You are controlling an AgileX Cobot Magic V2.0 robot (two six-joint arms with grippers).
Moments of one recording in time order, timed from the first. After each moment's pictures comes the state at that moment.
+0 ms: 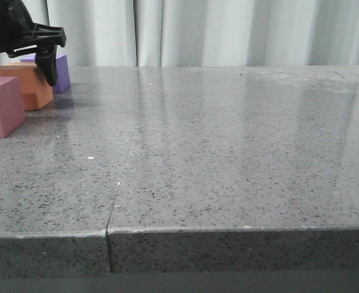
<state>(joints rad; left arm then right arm) -0.22 1.82 -1.47 0.26 0.70 -0.47 0.42 0.56 -0.47 0.09 0.39 0.15</state>
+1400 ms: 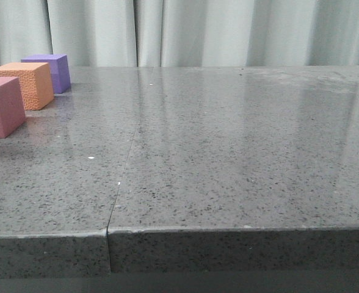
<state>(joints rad) -0.22 0.98 -0.84 0.26 0.50 -0.47 0.42 0.56 -0.47 0.09 0.39 0.15</state>
